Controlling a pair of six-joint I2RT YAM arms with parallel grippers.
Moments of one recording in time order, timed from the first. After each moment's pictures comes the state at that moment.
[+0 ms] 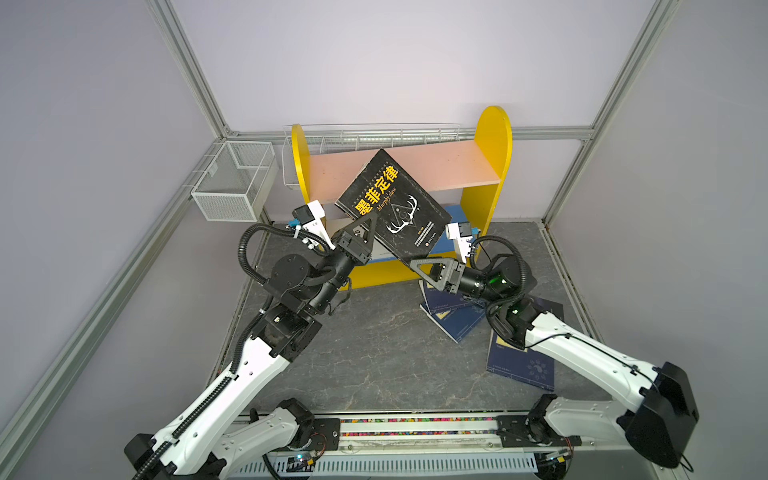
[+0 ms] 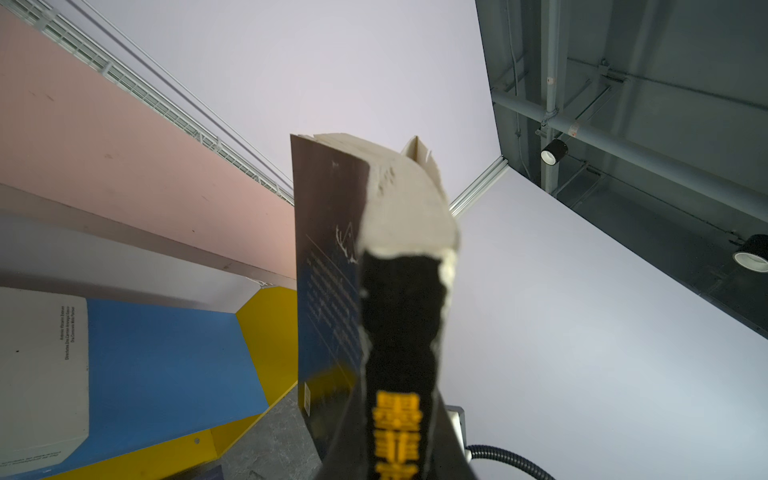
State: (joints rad) left arm -0.71 1.00 1.11 0.20 -0.05 -0.85; right arm 0.73 1.27 0.94 0.65 -0.60 1.11
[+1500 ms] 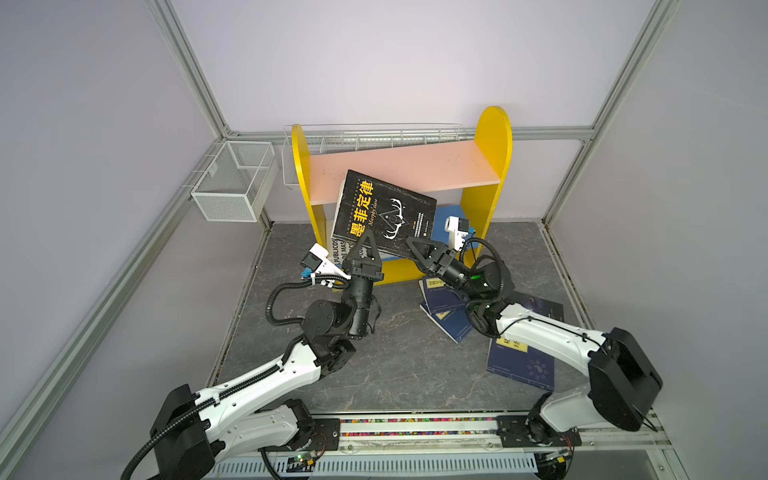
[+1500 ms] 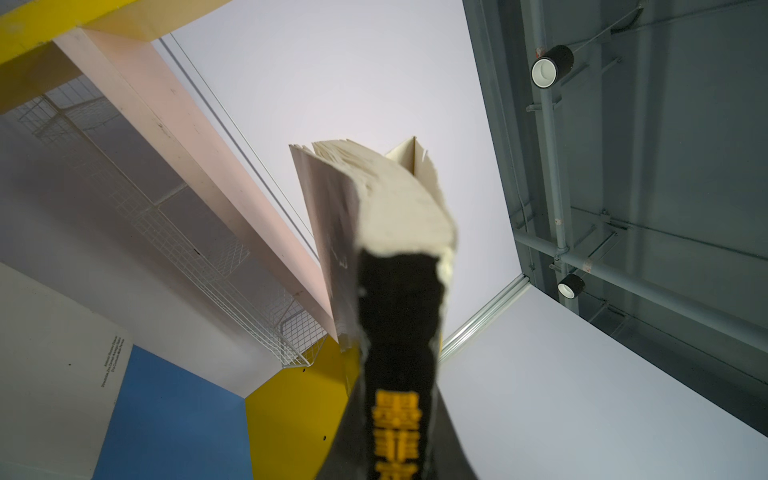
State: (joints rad) left arm -0.96 1.09 0.77 0.93 -0.64 -0.70; right arm 0.73 1.47 0.92 1.03 -0.36 1.33
